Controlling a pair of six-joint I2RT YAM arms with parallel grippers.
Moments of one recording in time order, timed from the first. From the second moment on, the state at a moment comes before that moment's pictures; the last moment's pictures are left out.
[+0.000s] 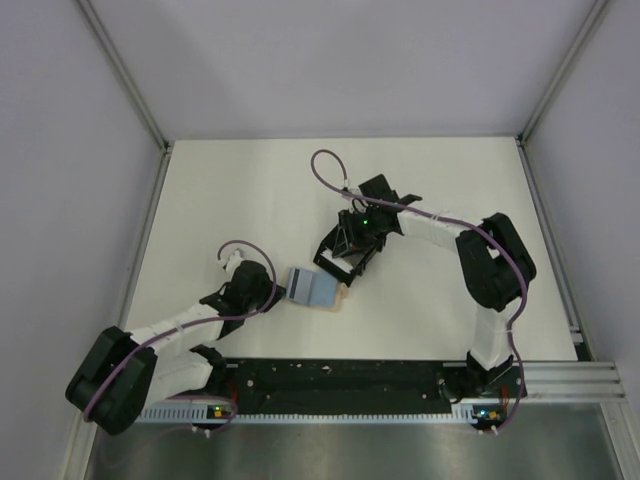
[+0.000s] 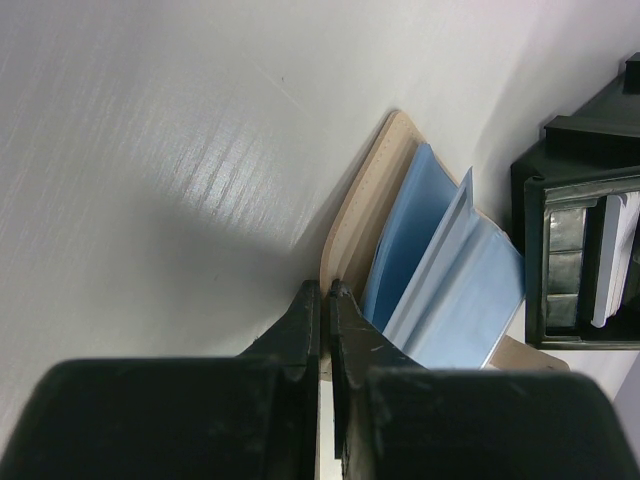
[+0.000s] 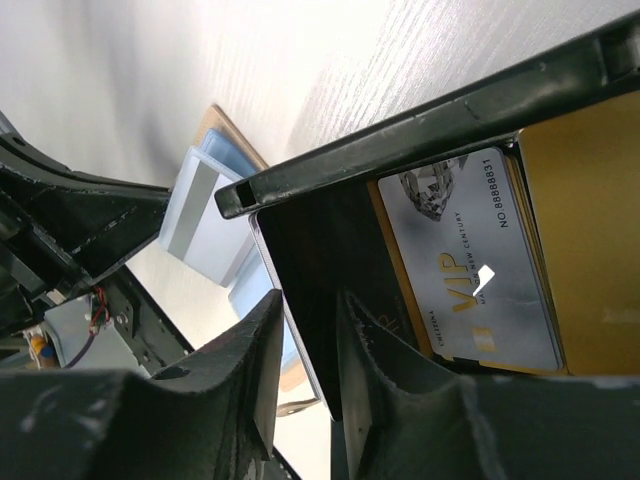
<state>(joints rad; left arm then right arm) -0.54 1.10 0.28 0.04 -0.12 -1.18 0.58 1.90 1.29 -0.37 -0.55 0.42</state>
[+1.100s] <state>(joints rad) -0.54 1.10 0.28 0.04 -0.12 -1.18 0.57 1.90 1.33 -0.40 -0.42 0.37</state>
